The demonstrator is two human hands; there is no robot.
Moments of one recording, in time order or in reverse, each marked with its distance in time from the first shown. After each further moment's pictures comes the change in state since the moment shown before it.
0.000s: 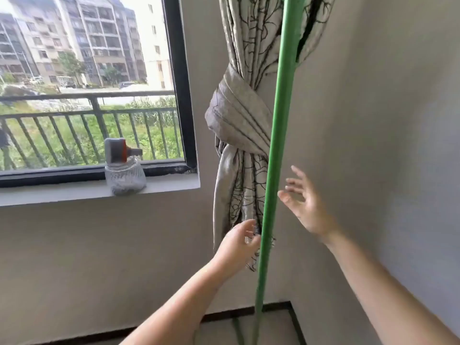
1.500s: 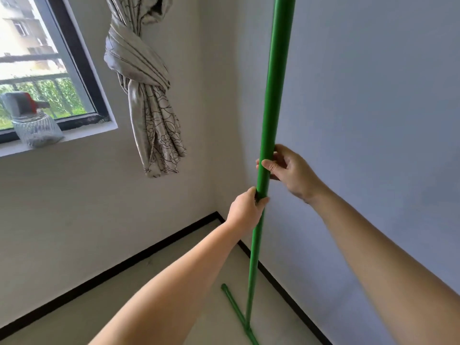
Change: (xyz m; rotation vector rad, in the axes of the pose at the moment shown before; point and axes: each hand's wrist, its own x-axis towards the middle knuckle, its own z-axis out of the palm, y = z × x) left_hand -0.374 0.080 0.125 0.101 -0.386 0.240; right_hand -0.425 -0.174 -0.073 -0.118 0.220 0.234
